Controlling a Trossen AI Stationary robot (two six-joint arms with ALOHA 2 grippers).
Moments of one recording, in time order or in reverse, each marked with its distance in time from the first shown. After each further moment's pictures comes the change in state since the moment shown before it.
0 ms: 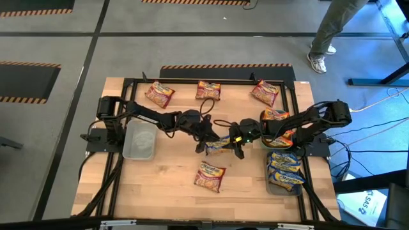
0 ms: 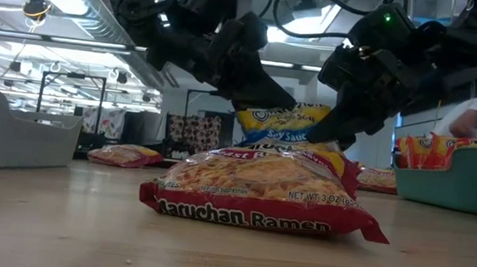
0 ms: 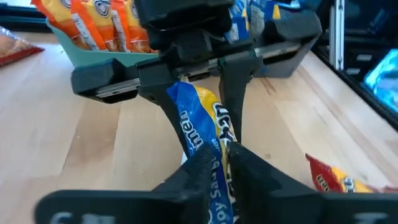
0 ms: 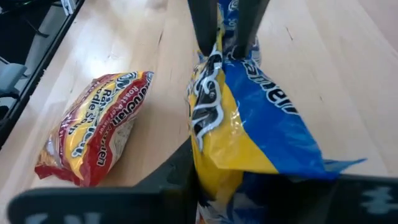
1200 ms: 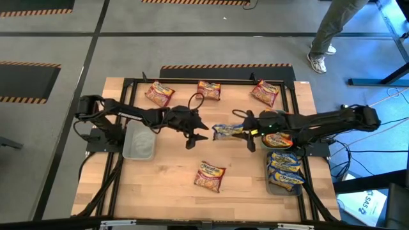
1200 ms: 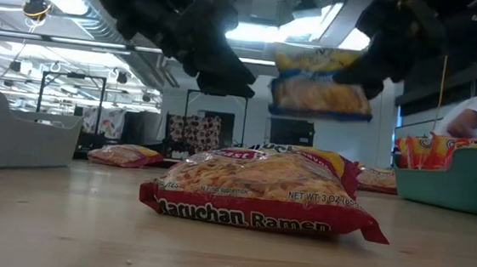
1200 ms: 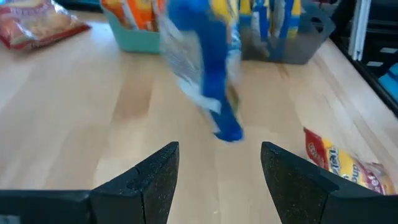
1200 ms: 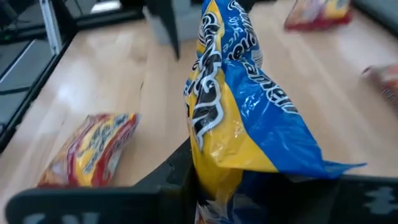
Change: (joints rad) left arm 0.011 -0.260 -0.110 -0.229 -0.102 -0.026; right arm 0.000 -0.467 0.001 -0.357 0.198 -0.084
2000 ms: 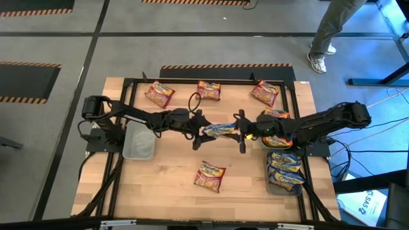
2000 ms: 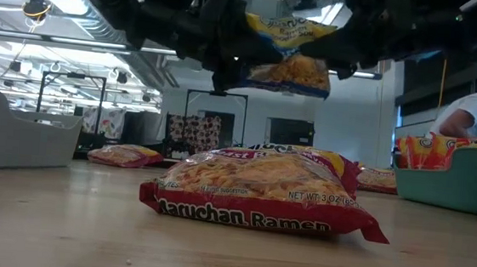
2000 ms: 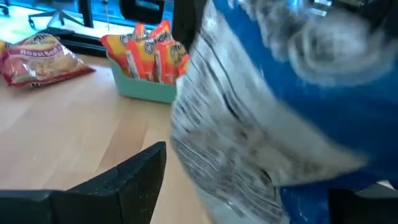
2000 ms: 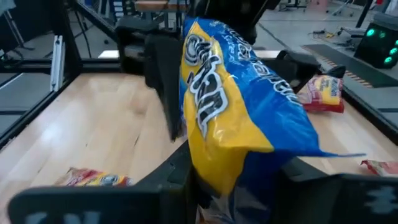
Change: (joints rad) left arm -0.031 0.087 -0.007 0.296 -0.049 -0.123; right arm 0.059 0.187 -0.001 0.435 0.092 -0.148
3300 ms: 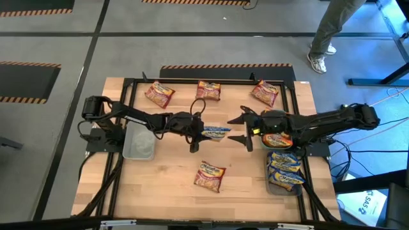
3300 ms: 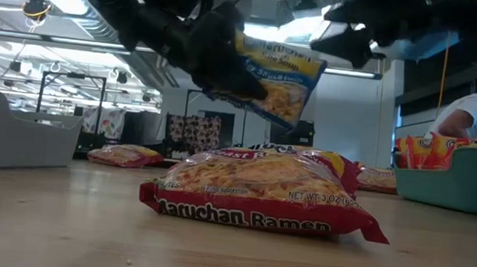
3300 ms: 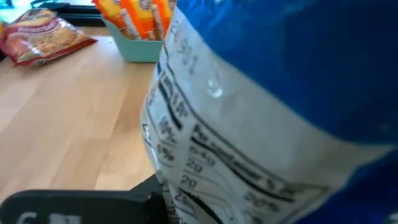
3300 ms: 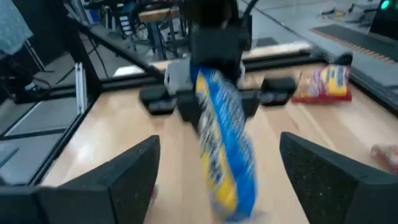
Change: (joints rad) left arm -0.024 0.003 -0.001 -0.156 -0.052 0.157; right arm 0.000 -0.161 0.061 -0.234 -0.039 0.144
